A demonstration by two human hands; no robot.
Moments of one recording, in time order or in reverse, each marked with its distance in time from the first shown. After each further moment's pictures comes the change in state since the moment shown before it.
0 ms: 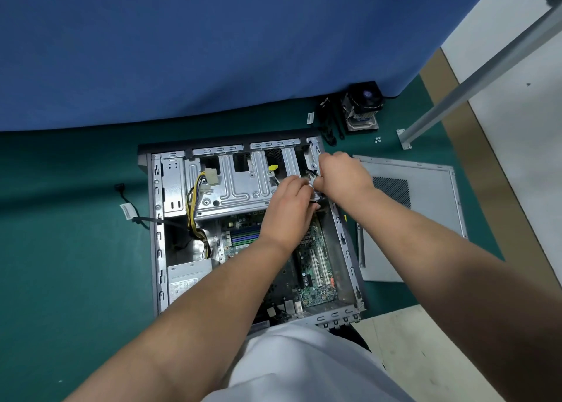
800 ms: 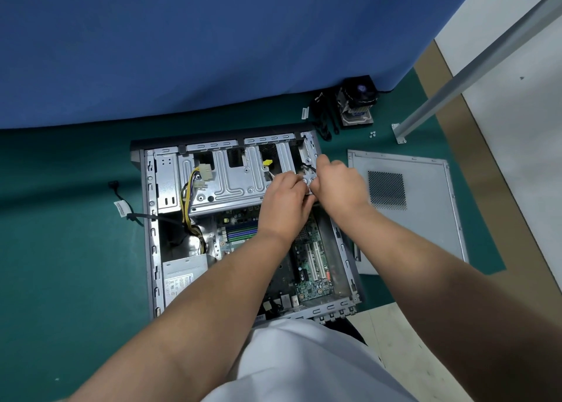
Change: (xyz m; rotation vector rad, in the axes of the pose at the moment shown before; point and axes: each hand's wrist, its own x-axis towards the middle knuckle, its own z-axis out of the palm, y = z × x) left_hand 0.001 0.000 0.006 0.034 0.062 -0.037; right_hand -0.026 0.001 0.025 -0.021 0.157 0.013
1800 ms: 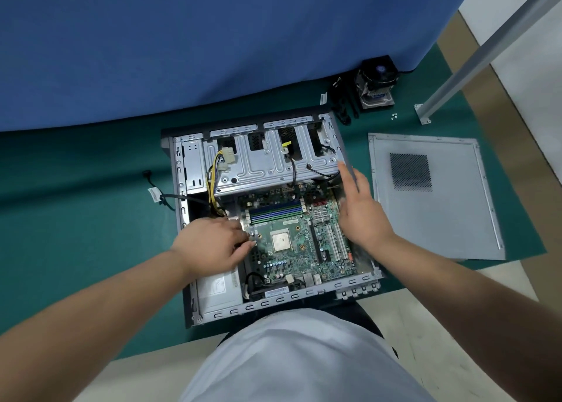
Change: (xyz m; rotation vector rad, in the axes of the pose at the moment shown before) left_hand -0.113 -0.105 -0.123 0.479 -0.655 0.223; right_hand -0.090 0.015 0.045 0.405 -0.094 0.014
